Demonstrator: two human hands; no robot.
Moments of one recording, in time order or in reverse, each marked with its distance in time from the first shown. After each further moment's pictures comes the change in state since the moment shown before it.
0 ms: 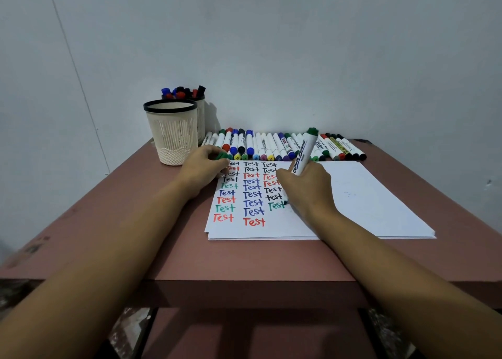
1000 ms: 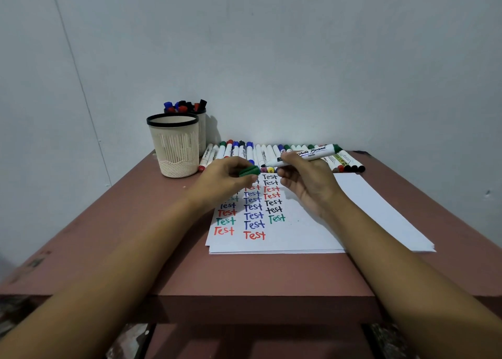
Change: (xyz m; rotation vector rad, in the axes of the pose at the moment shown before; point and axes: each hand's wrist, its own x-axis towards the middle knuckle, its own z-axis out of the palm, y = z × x) left_hand -0.024 0.023 0.009 0.004 -0.207 0.248; right_hand 0.032 -0.011 -0.007 0.776 -0.280 0.173
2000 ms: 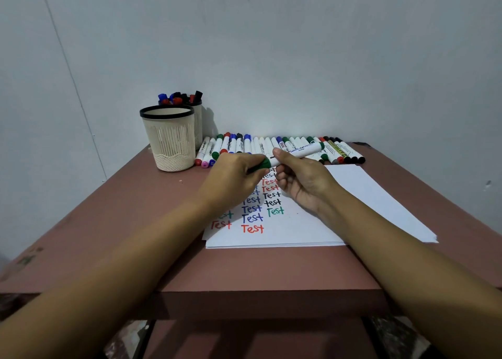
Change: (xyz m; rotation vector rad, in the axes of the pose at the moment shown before) left_hand -0.003 0.007 0.021 0.444 0.161 0.491; right_hand 0.009 0.010 -0.004 0.000 0.009 0.165
